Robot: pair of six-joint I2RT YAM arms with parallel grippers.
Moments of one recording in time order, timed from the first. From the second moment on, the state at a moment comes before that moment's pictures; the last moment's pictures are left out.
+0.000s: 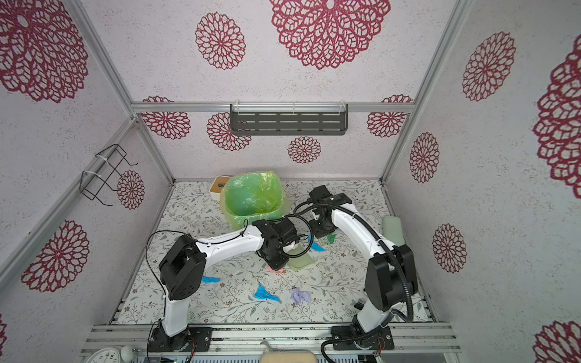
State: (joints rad) left arm -0.89 2.01 1.54 -0.97 0.08 -0.03; right arm 0.43 1.64 1.43 -1.08 0.10 -0.04
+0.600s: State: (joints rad) left arm -0.89 2.01 1.55 -0.96 0.08 -0.03; right arm 0.48 1.52 1.43 -1.17 -0.18 0.00
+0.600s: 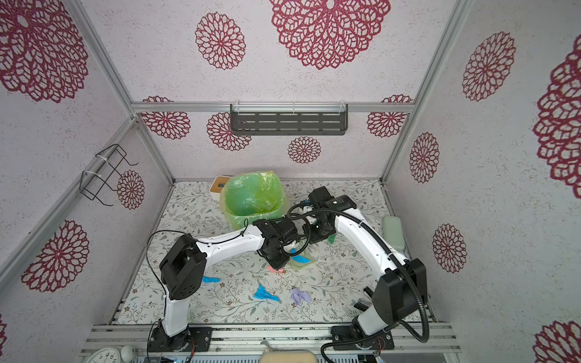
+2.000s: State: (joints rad) left arm -1.06 1.66 1.62 -1.00 0.00 -0.07; right arm 0.05 1.24 1.39 -1.15 -0.17 0.05
